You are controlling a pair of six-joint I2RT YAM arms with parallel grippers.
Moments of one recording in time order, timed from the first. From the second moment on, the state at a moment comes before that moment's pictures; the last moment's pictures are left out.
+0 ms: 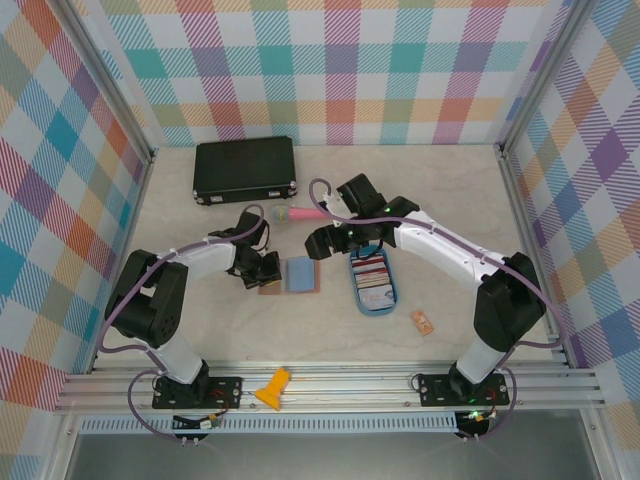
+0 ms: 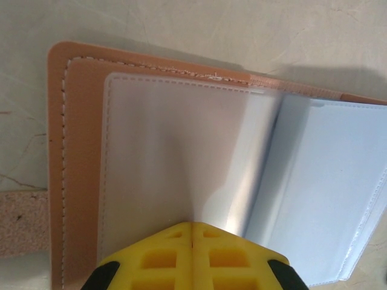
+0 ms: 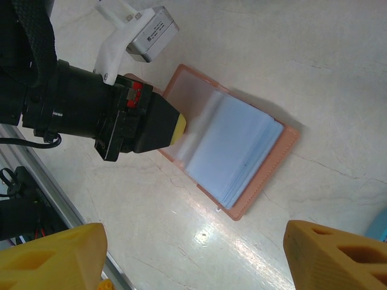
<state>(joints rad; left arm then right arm) -0.36 1.67 0.90 -0.50 0.30 -0.62 0.70 1.66 1.38 -0.68 -0.40 0.25</state>
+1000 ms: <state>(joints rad) -0.32 1.44 0.75 -0.49 0.29 -0.58 0.61 1.58 1.24 -0.54 -0.55 0.06</state>
